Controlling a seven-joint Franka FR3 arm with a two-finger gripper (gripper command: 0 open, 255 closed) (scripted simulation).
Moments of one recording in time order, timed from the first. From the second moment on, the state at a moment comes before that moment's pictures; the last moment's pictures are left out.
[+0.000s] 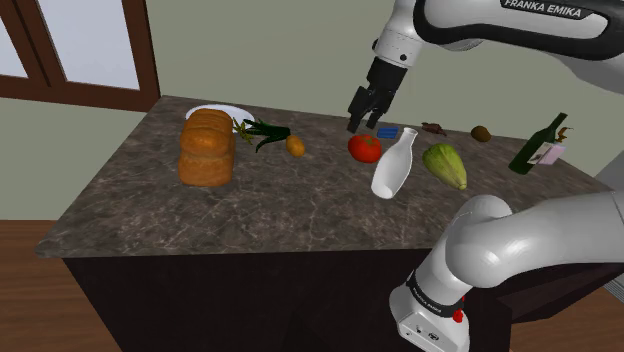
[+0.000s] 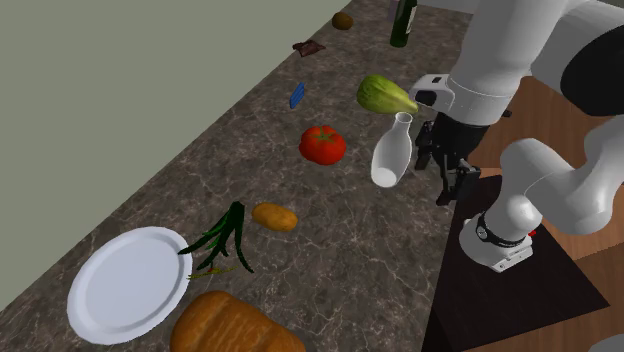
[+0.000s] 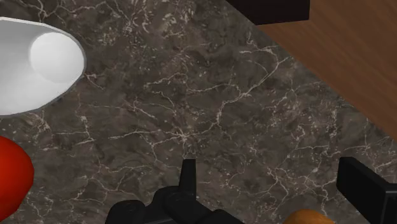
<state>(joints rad) 0.01 -0.74 -0.06 -2.37 0.06 1.69 0.02</state>
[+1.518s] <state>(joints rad) -0.06 0.23 0.10 -1.73 -0.29 1.71 0.56</state>
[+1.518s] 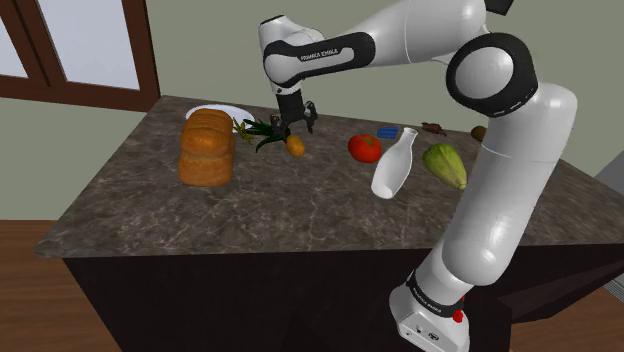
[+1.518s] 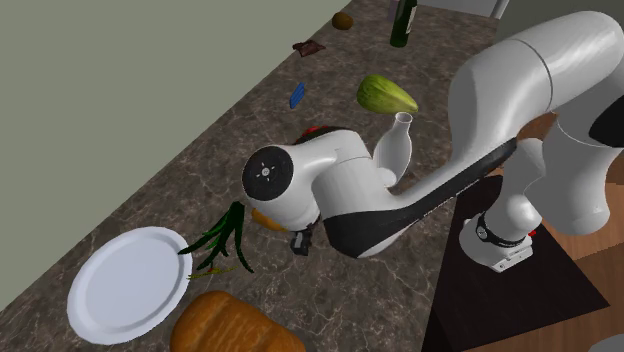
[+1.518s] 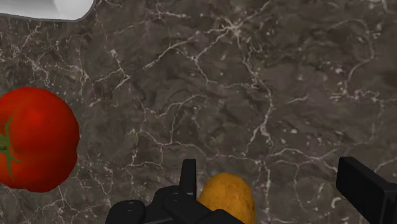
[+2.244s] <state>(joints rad) -0.02 0.72 0.01 -1.20 -0.41 1.50 0.66</state>
